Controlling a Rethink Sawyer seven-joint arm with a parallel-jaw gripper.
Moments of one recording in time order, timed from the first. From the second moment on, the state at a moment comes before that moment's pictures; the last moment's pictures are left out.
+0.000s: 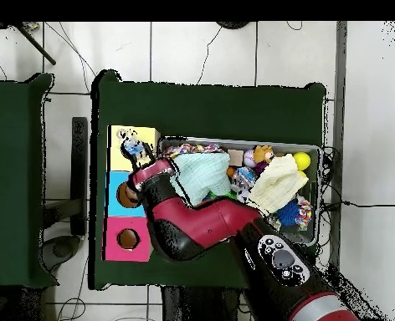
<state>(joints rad) -0.53 -0.72 0.53 1.99 -0.62 -0.49 1.57</state>
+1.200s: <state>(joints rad) -0.71 -0.68 0.76 2.01 -0.74 -0.36 1.57</state>
